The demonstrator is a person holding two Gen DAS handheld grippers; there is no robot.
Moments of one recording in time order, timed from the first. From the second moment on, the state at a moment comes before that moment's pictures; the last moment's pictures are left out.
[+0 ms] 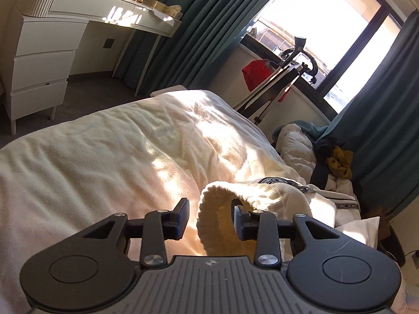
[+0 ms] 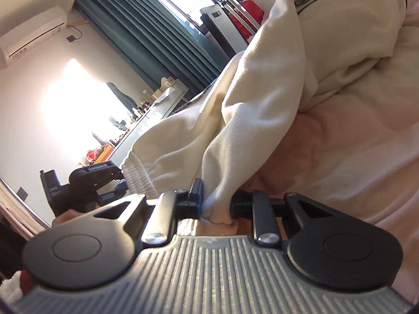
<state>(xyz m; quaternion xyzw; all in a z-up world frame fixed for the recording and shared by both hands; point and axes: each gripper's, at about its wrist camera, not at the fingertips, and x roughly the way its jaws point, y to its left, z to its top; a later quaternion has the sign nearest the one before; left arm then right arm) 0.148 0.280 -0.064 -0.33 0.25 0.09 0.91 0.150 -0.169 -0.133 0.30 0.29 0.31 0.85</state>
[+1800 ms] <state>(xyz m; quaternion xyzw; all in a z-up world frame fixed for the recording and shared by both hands) 0.218 0.356 0.027 -0.36 0.24 0.03 0.90 0.108 -0.077 -0.106 0.34 0.30 0.40 0.80</state>
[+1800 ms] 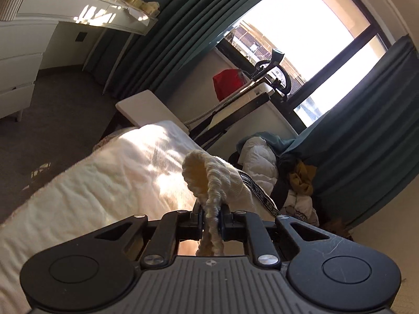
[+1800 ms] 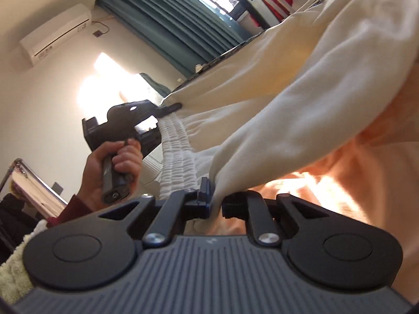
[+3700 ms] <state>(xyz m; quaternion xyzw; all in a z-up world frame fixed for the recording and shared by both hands) 0.198 -0.073 -0.036 -0.07 0.29 -0.21 0.93 0.098 -0.338 -0.049 0.19 0.26 0.05 0.95</state>
